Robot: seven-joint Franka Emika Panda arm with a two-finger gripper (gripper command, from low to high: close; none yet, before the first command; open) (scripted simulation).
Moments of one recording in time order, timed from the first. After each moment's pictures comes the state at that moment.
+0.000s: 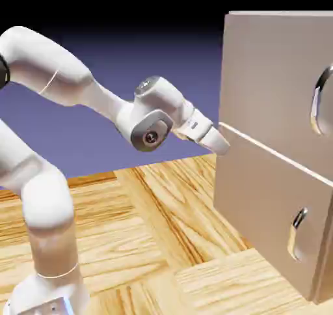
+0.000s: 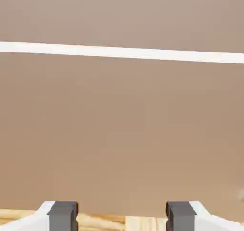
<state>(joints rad) 0.07 -0.60 -0.07 -2.77 -0.12 3.03 0.64</state>
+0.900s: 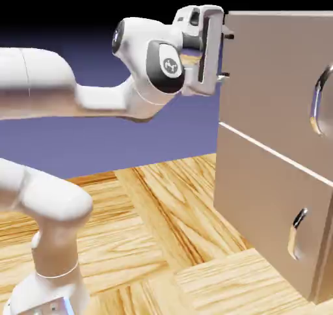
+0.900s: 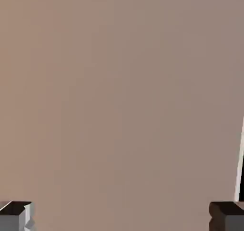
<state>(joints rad) 0.65 -0.95 -0.72 -2.42 -1.29 3.00 -0.37</state>
